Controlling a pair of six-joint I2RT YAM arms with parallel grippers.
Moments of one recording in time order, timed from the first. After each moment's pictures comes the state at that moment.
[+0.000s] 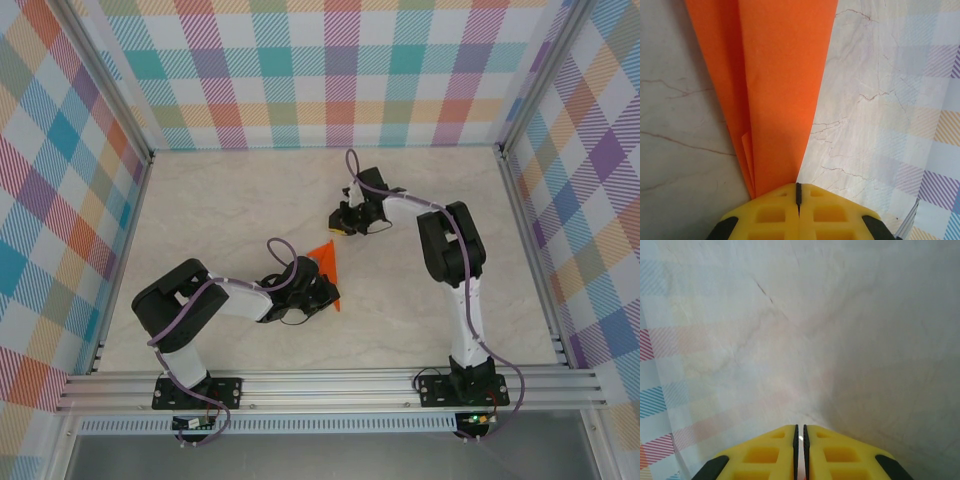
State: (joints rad) left arm -0.84 1.74 0.63 0.36 0.21 -1.25; right arm 0.42 2.26 1.60 -0.37 -0.65 0.58
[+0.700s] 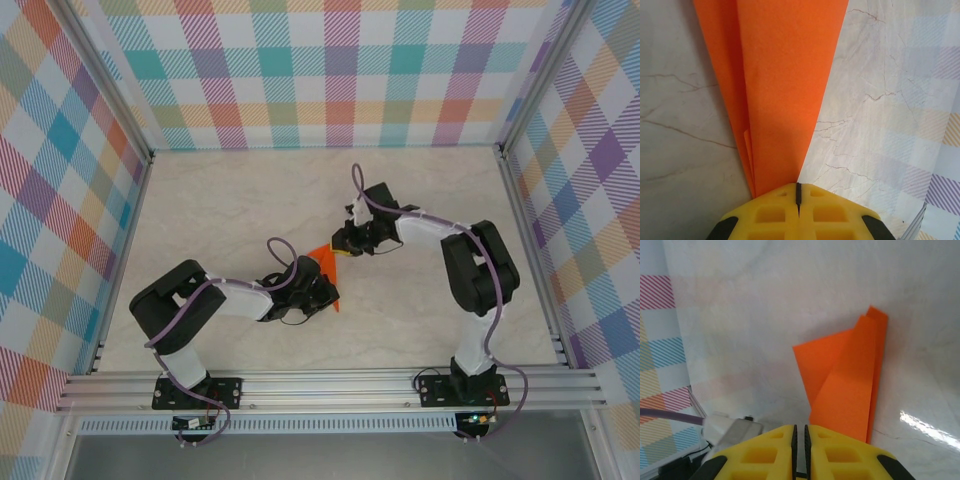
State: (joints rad) left arm -0.84 1.72 0.65 0.29 0.19 -1.25; right arm 0.48 1.93 1.22 -0.34 -0.71 0.61
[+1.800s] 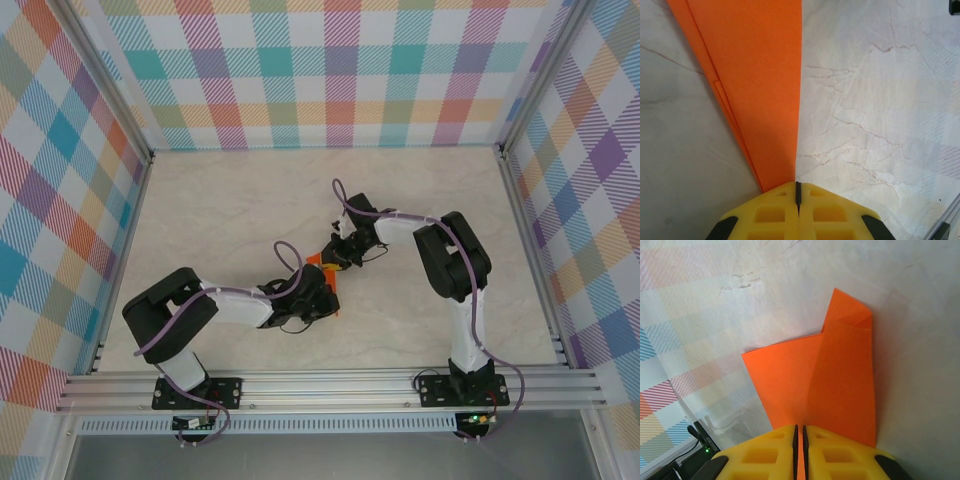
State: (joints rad) left arm -0.93 1.66 0.64 0.20 0.12 -1.15; right arm 0.53 2.11 1.33 -0.43 -0.71 0.64
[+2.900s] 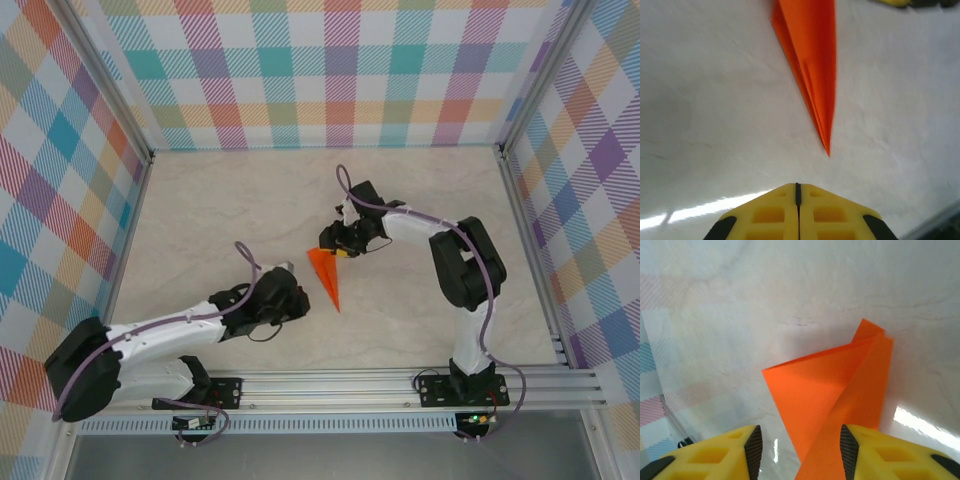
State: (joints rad) left arm -0.89 1.13 0.60 -0.30 -0.10 -1.03; right arm 0.53 1.96 1.35 -0.47 -0.56 0.59
